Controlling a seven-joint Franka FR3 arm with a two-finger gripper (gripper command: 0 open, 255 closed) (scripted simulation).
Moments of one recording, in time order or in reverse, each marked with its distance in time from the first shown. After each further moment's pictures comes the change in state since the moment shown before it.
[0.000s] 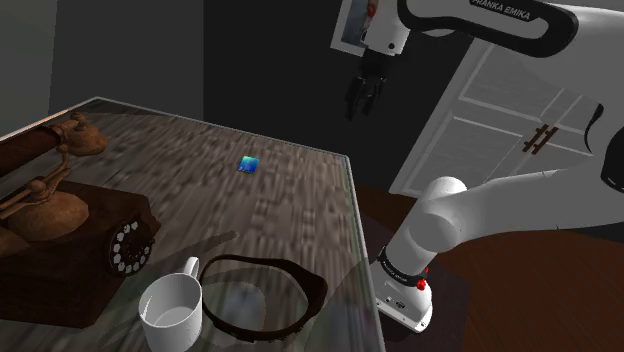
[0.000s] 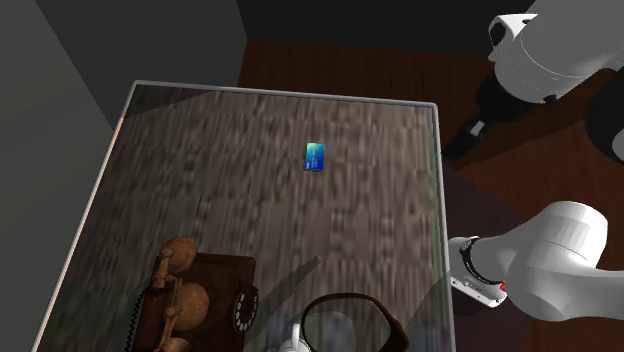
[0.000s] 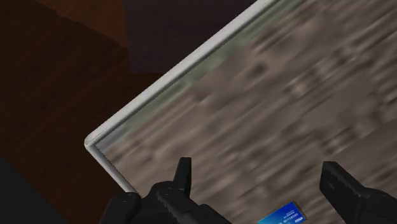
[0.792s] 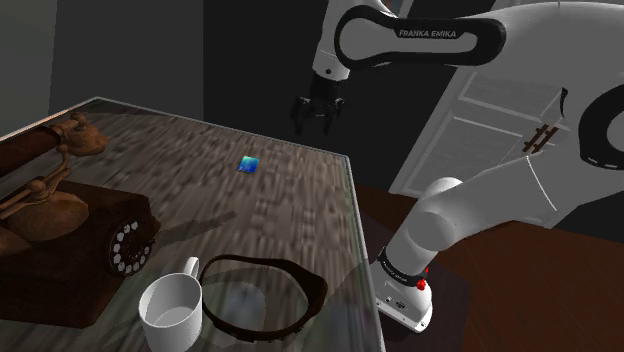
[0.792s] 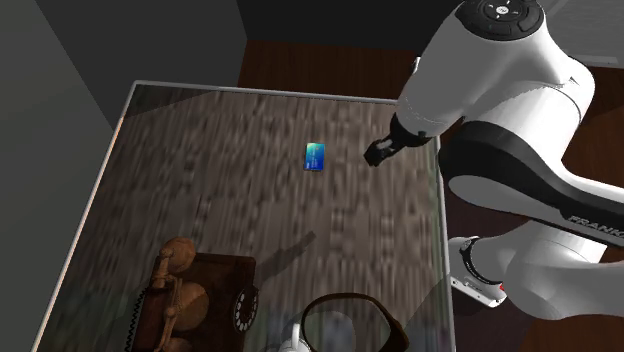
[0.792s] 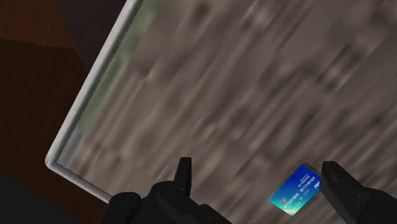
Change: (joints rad) arm -0.050 0.210 0.197 -0.071 0.075 0.325 0.413
